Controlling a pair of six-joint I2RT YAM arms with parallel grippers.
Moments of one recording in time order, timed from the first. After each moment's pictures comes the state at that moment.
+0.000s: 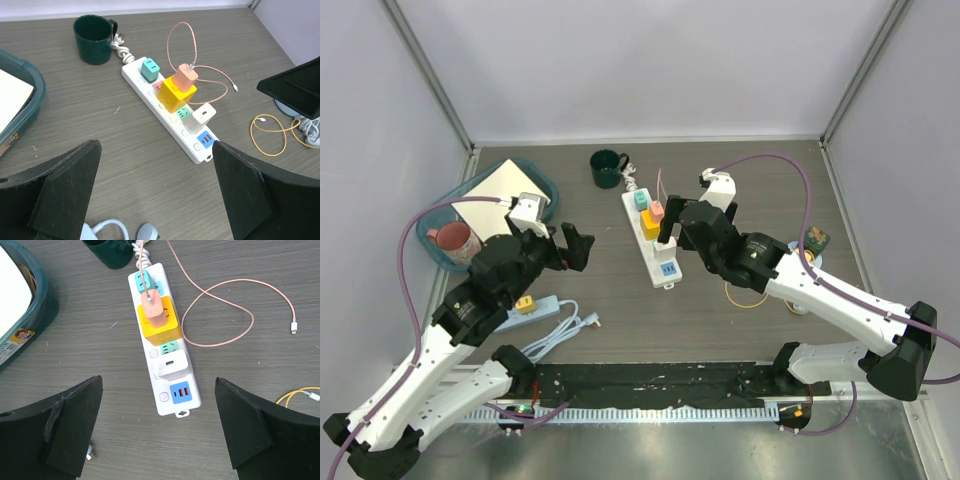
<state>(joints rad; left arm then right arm) -0.67 0.67 0.88 -0.41 -0.22 -0.29 0.92 1.22 1.15 -0.51 0.63 0.69</state>
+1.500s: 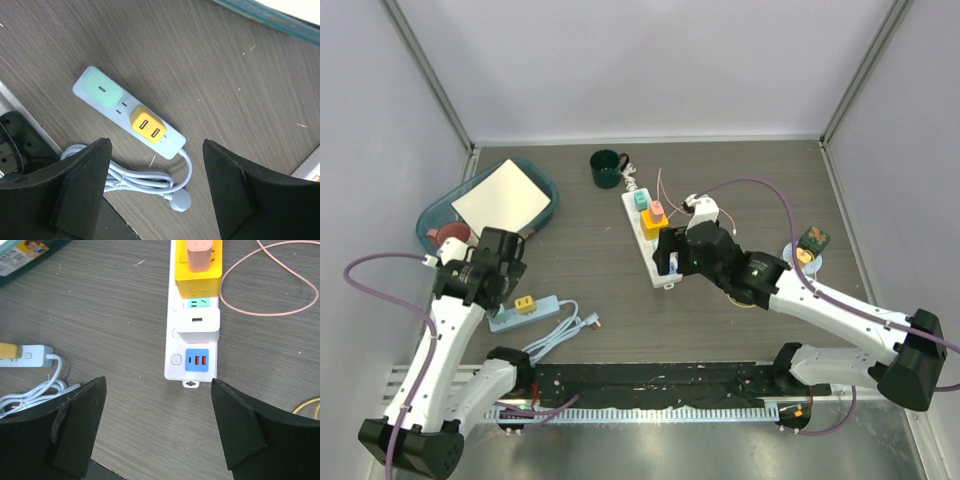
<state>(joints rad) -0.23 0.86 0.98 -1.28 -0.52 -1.24 0.92 1.16 0.95 -0.38 0.35 0.53</state>
